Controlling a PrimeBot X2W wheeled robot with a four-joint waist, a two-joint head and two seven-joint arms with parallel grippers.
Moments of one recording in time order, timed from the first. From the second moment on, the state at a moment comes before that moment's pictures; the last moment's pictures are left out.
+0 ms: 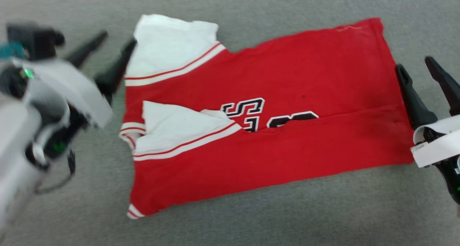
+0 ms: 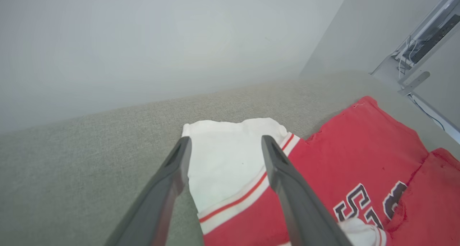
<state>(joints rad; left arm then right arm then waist) -0.83 0.82 -0.72 0.12 -1.09 0.04 0.04 -0.40 -0.46 0.17 0.02 0.60 0.13 -0.01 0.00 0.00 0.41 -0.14</state>
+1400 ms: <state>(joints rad) -1.37 0.68 -0.86 0.72 -1.12 -0.11 0.72 -0.66 -0.52 0.35 0.05 0.66 0.13 0.13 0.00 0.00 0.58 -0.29</state>
